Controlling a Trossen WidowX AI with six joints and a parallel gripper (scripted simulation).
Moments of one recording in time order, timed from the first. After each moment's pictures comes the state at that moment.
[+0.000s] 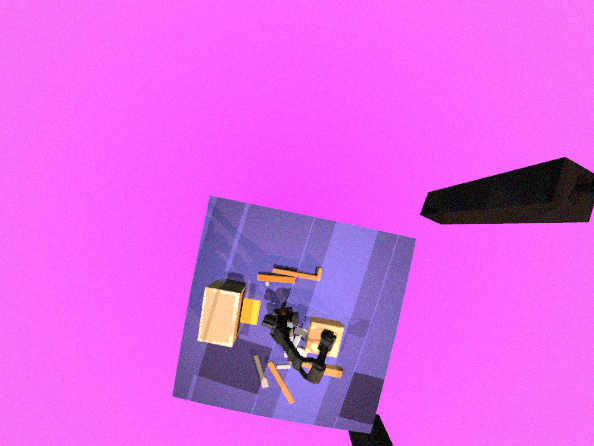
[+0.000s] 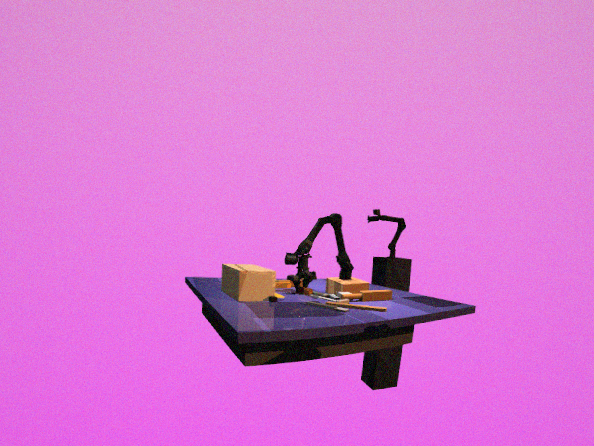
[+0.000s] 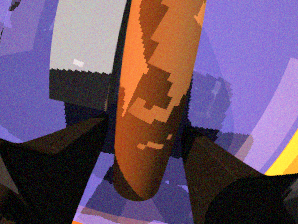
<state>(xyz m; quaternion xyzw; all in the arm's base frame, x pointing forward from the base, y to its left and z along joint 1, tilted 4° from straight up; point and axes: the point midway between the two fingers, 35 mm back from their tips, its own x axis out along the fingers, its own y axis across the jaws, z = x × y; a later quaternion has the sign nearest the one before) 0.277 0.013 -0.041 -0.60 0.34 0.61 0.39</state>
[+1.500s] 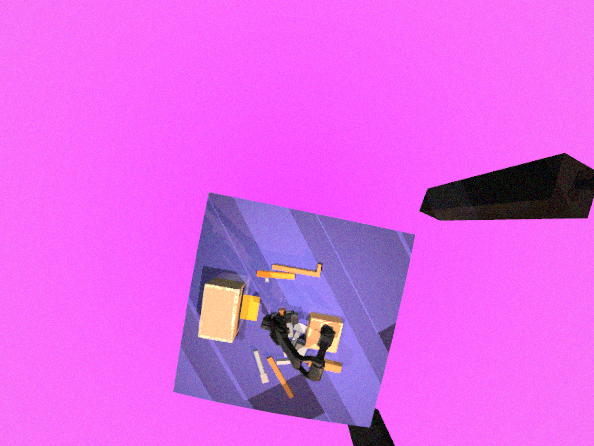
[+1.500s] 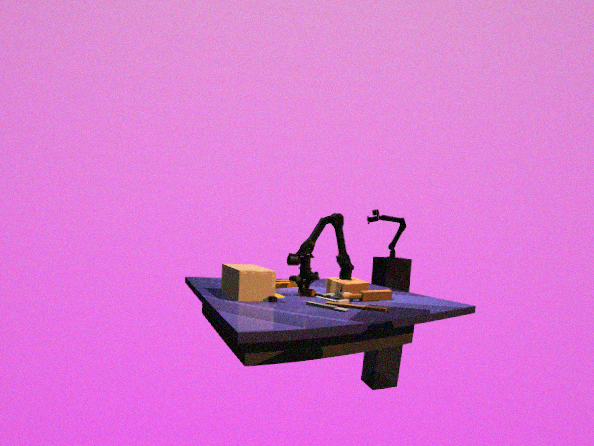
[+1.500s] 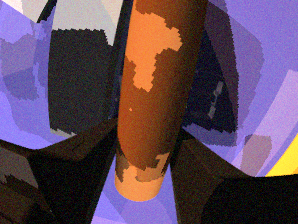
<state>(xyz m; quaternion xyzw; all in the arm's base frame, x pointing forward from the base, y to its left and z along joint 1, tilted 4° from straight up) 0.269 0.038 -0.039 -0.60 0.35 0.61 0.39</state>
